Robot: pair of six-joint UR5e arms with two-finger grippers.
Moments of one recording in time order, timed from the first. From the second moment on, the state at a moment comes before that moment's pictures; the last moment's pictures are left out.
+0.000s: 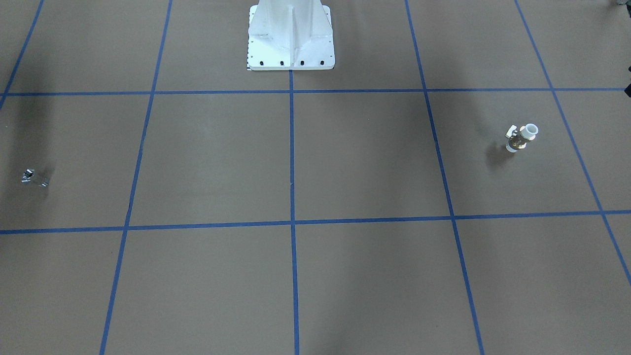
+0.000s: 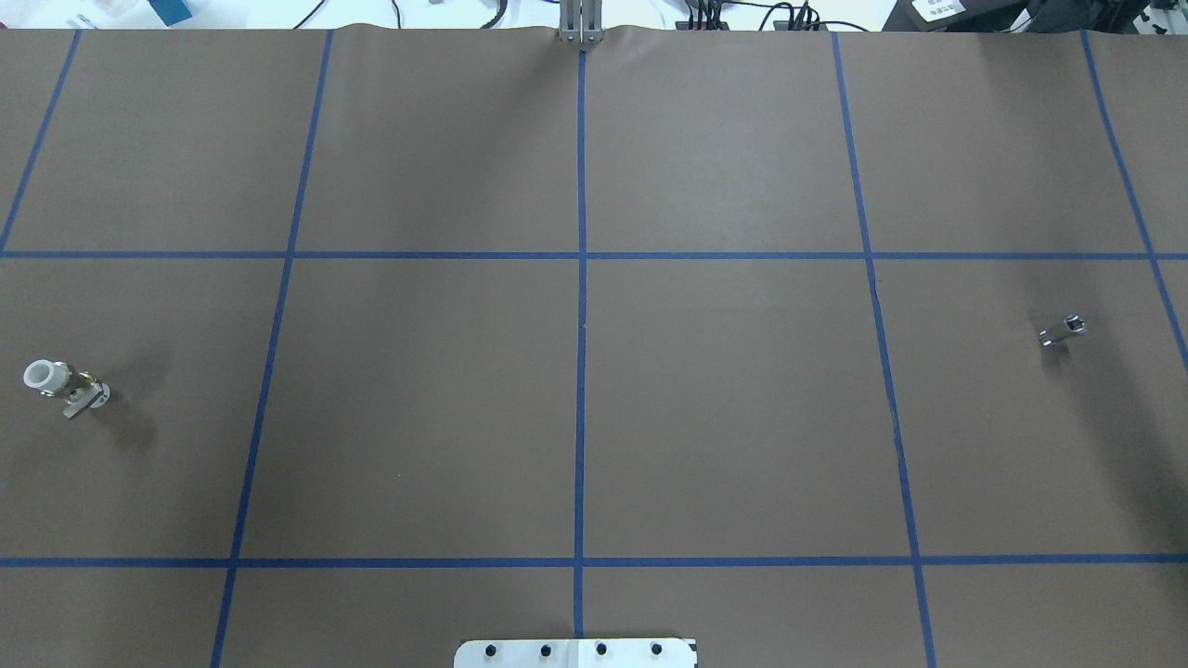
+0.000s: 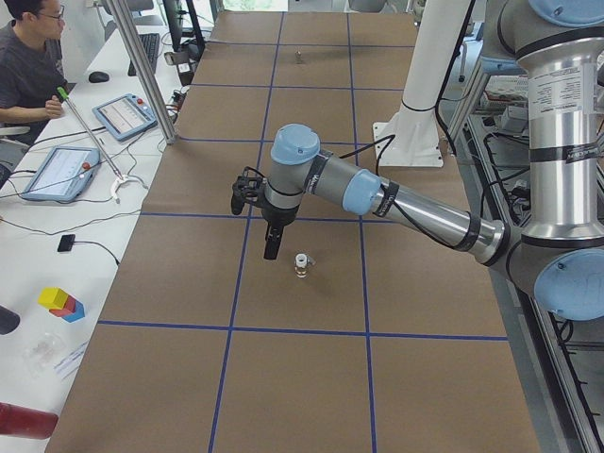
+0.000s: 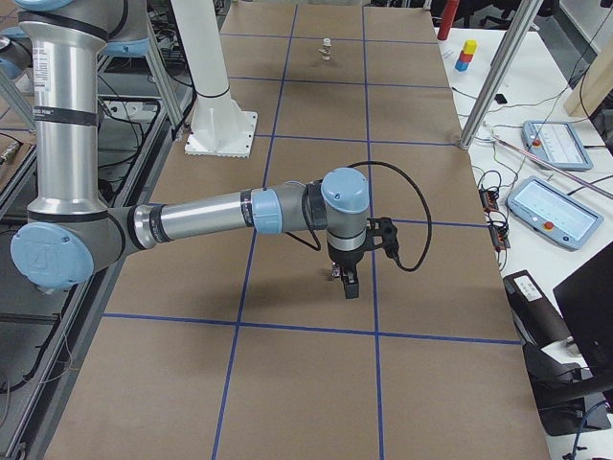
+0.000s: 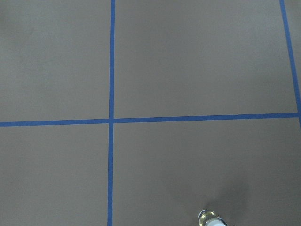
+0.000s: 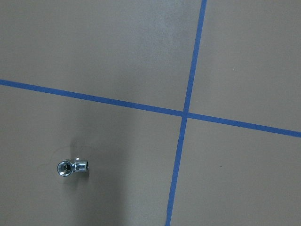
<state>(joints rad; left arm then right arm) -1.46 -1.44 -2.07 -1.61 -2.28 -0.30 1.56 -1.63 1.85 -1.63 2.31 -0.05</state>
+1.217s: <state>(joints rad) -1.23 -1.46 -2.03 -1.62 -2.27 -0.42 1.55 -1.62 1.78 -1.57 2.39 -0.05</state>
